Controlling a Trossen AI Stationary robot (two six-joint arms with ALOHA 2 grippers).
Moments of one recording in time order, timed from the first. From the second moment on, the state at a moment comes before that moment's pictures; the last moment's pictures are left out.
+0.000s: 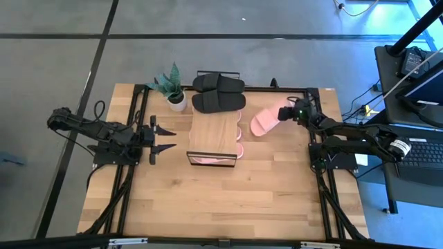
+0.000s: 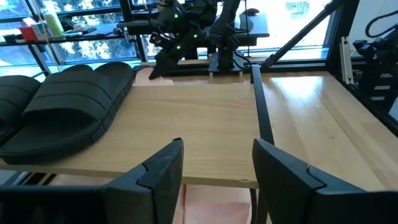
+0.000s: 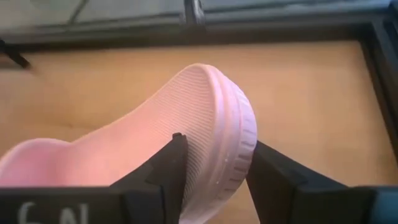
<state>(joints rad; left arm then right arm) -0.29 0.40 0.39 -0.22 -0.44 -0.03 -0.80 1.05 0.17 0.20 0.33 0.54</state>
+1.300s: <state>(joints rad) -0.29 0.40 0.39 -0.22 -0.44 -0.02 -0.68 1.00 0.52 -0.49 0.03 -0.12</state>
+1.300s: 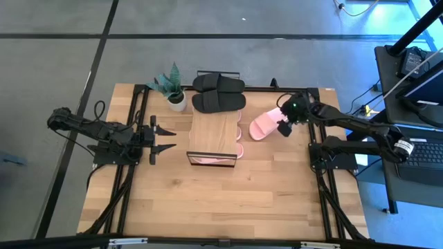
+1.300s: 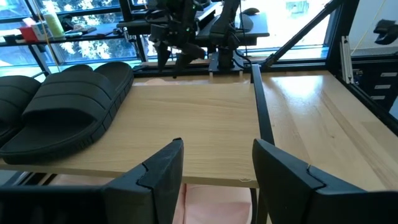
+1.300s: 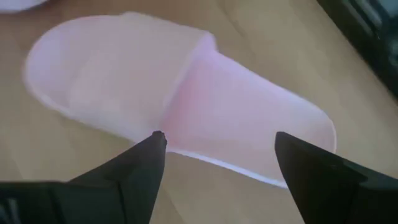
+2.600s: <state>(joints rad) -0.29 0.40 0.31 -0.22 -0.44 -0.02 -0.59 1.01 0.54 -0.55 0.14 -0.77</state>
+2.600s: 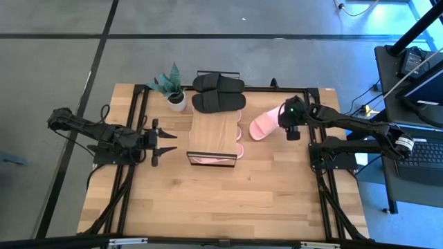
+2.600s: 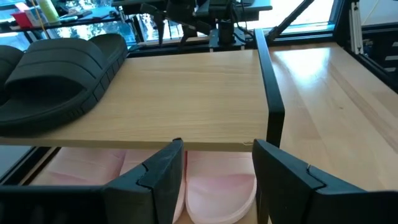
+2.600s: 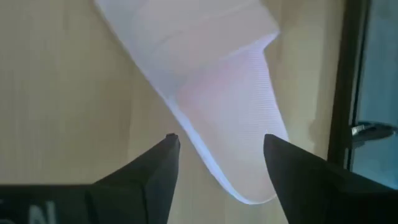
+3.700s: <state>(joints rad) -0.29 0.40 0.31 -0.22 -0.44 0.01 -0.55 1.39 0.54 -0.36 0.24 -0.83</state>
